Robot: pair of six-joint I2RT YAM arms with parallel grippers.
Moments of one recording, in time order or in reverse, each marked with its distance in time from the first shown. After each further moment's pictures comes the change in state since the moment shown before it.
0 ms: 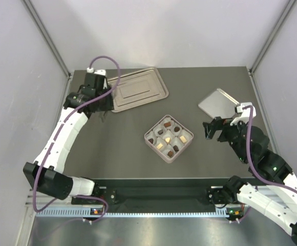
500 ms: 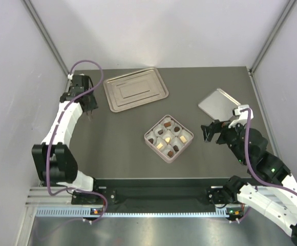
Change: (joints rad) left arm 0.329 0.112 -0.146 0.205 -0.058 -0.013; right arm 0.000 -0.035 -0.051 0.019 -0.044 0.003
